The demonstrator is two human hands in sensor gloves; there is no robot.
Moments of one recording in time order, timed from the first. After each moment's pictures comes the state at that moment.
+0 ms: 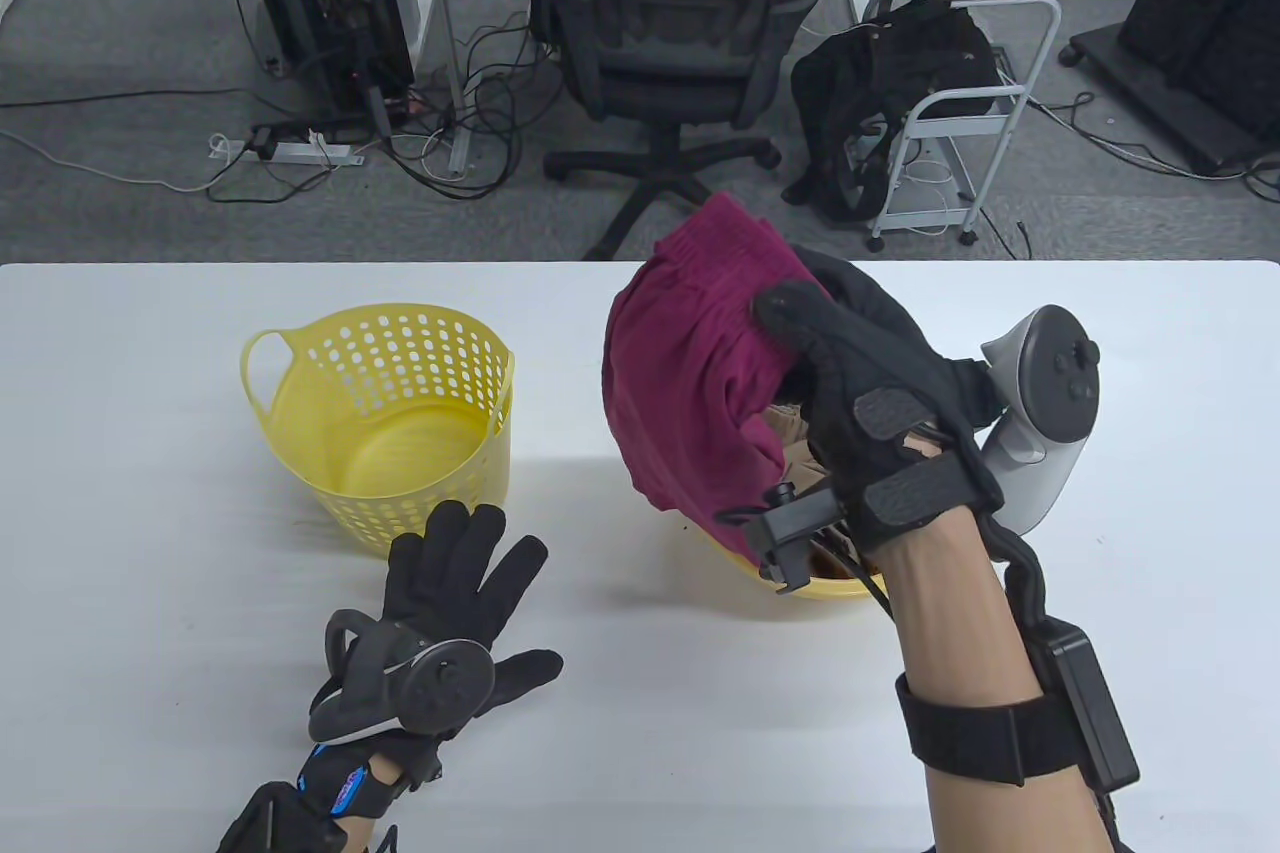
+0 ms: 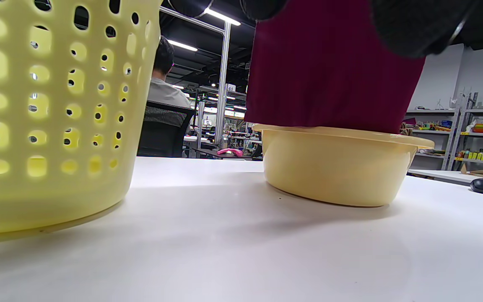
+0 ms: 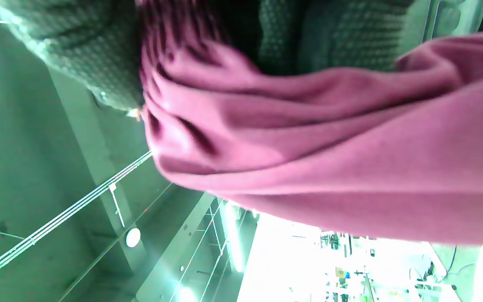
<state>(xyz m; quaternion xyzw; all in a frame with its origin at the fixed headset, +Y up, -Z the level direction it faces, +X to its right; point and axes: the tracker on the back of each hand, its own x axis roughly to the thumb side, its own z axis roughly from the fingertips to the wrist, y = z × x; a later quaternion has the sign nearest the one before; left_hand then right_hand) -0.196 -0.672 -0.246 0.06 -0.27 0.05 0.96 0.127 -0.443 -0.302 0.13 -0.06 0.64 0.76</state>
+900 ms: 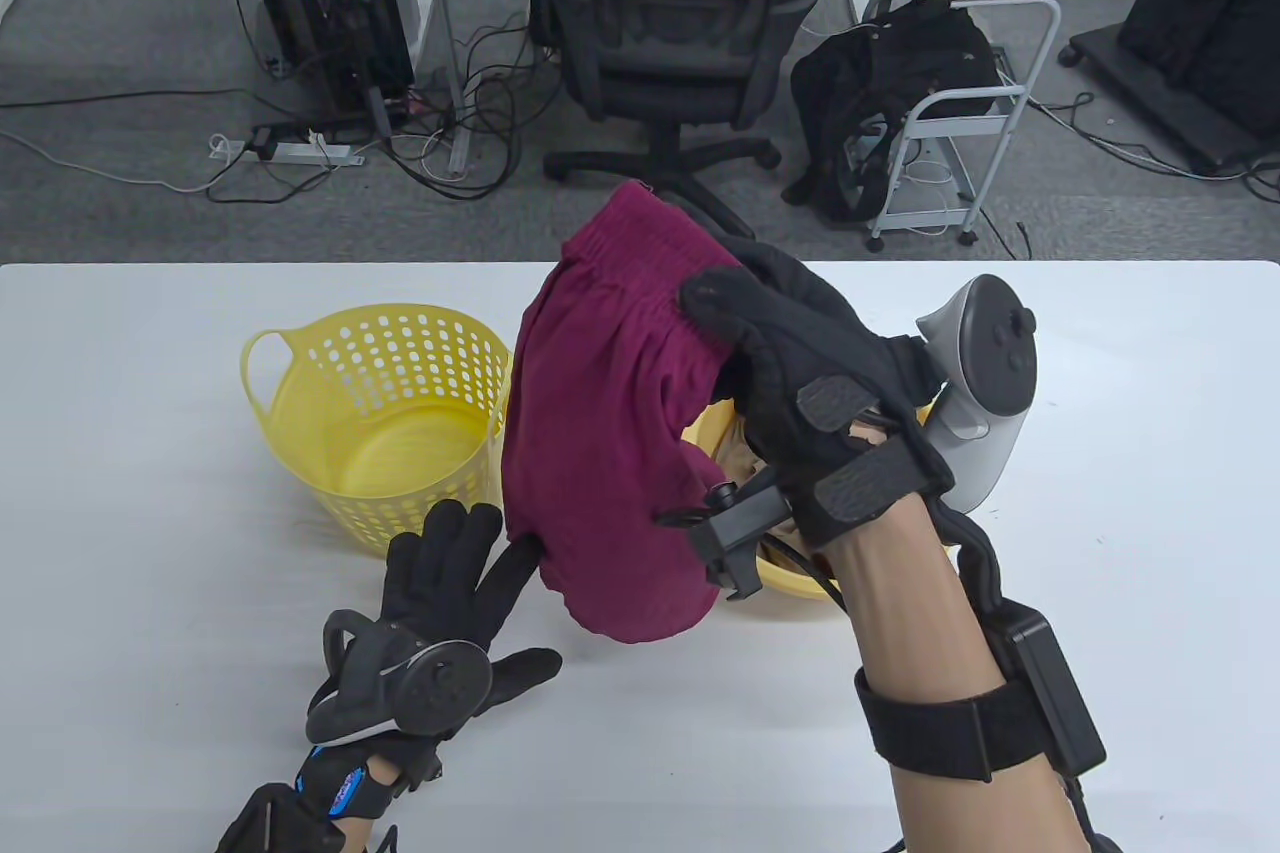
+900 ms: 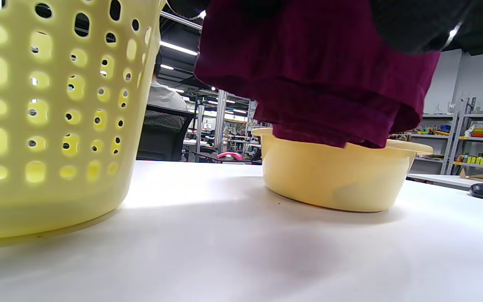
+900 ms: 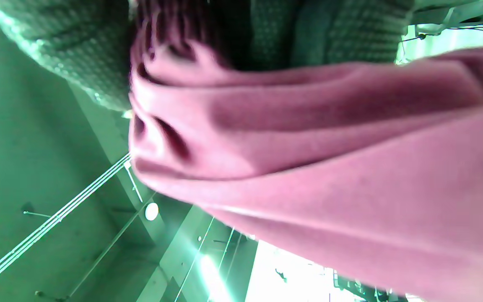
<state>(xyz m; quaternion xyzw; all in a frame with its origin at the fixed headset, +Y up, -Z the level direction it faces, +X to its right) -0.197 -0.671 -0.245 0.06 -0.27 0.05 0.96 0.091 -0.422 -0.299 0.18 -0.03 0.61 0.77</state>
